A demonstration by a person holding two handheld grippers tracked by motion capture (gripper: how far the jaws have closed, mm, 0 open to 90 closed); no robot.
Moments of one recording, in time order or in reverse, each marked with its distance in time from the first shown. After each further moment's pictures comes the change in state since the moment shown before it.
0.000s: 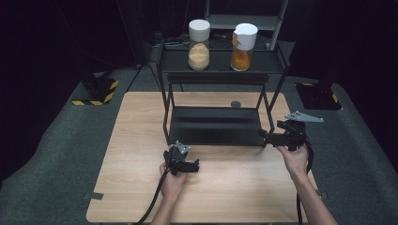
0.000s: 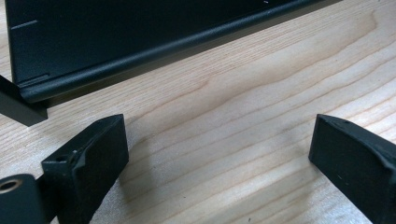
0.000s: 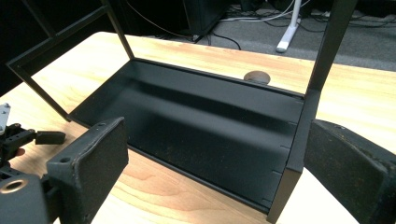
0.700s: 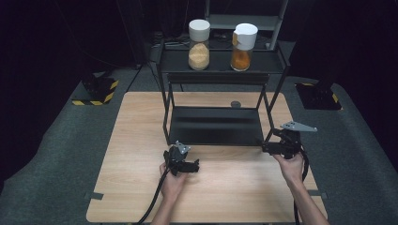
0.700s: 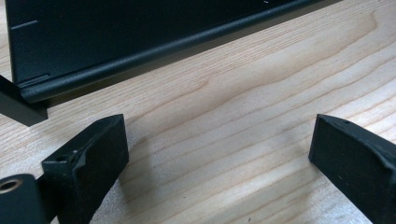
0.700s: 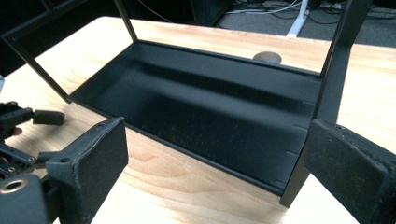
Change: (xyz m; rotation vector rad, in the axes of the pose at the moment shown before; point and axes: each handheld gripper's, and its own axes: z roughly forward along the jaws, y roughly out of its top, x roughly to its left) left arm 0.000 0.000 0.000 0.000 0.001 0.000; right arm 0.000 -0.029 0.012 0.018 0.021 -0.006
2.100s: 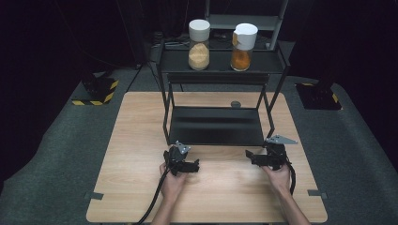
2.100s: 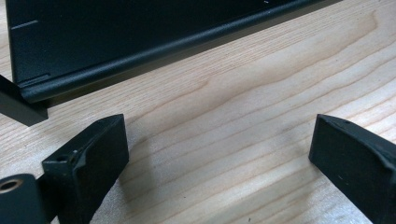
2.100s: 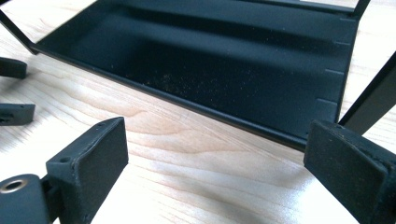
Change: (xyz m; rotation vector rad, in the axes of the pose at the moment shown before) left arm 0.000 0.000 0.000 0.000 0.001 0.000; right arm 0.013 -0.043 0.042 0.083 -0.033 -0.015
